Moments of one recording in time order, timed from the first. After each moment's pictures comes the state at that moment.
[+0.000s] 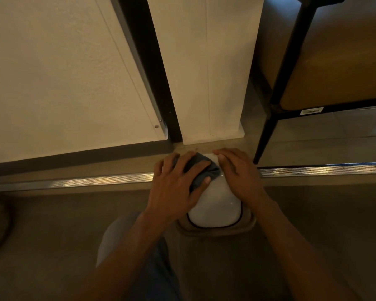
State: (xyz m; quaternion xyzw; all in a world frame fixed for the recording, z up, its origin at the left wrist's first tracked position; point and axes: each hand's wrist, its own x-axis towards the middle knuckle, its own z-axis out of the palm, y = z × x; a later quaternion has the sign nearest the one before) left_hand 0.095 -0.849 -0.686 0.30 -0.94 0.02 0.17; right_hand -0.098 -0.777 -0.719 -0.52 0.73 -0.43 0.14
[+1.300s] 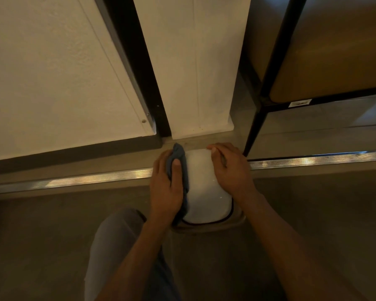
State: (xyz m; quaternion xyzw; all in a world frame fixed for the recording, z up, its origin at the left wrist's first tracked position) left_hand 0.082 -0.837 -0.712 0.44 -0.74 -0.37 0.36; right_hand -0.090 -0.780 -0.719 -0.47 0.75 -0.46 0.11
